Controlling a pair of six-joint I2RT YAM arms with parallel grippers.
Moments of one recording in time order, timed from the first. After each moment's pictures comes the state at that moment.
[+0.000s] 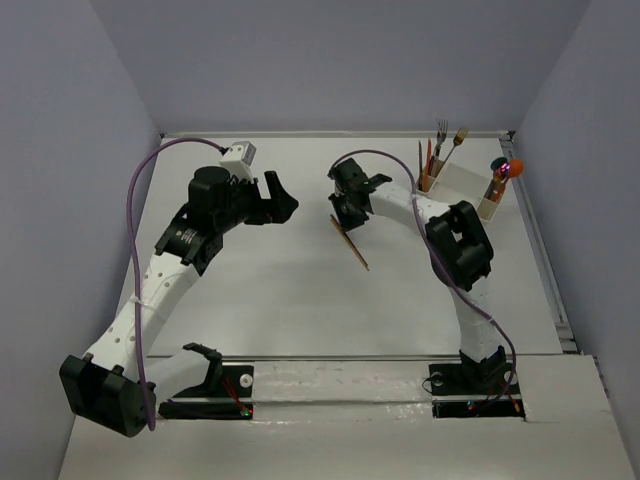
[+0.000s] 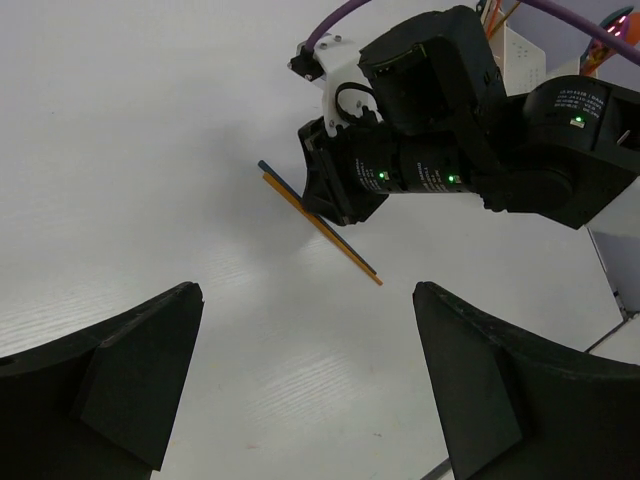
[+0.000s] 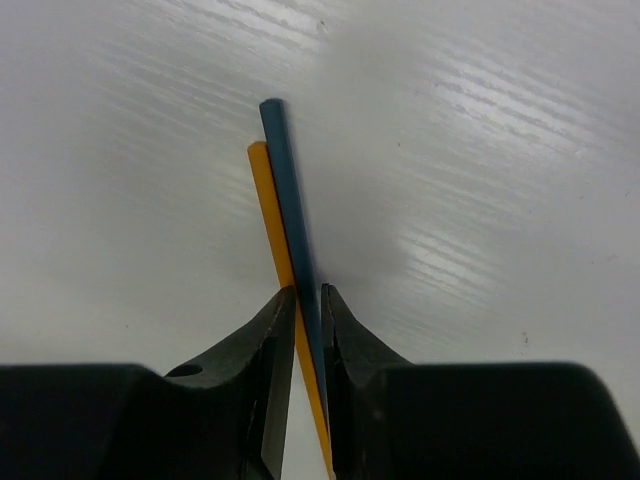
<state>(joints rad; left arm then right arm) -0.38 1.08 1.06 -0.36 0.22 -0.41 0.60 2.17 1.72 -0.61 0.03 0.23</state>
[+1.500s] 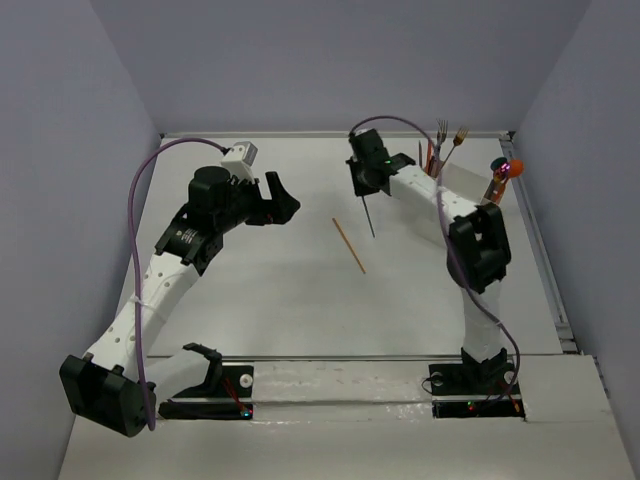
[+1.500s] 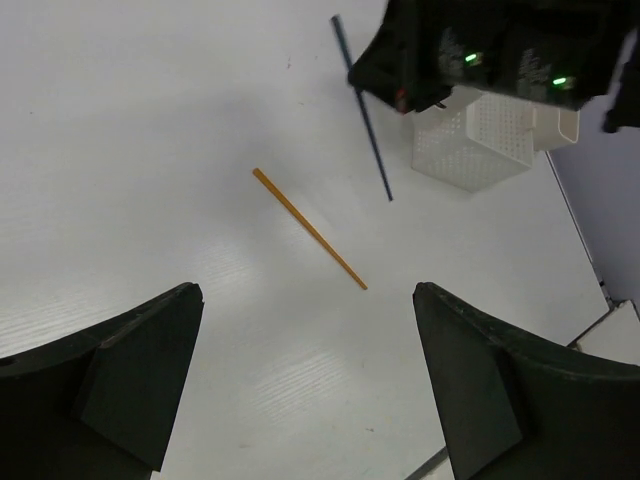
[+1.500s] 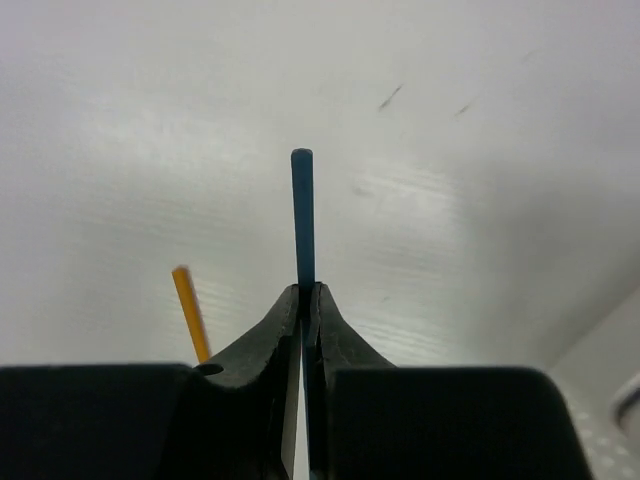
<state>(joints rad) -0.38 1.08 1.06 -0.36 0.24 -0.41 0.53 2.12 1.83 -0.60 0.23 0.18</state>
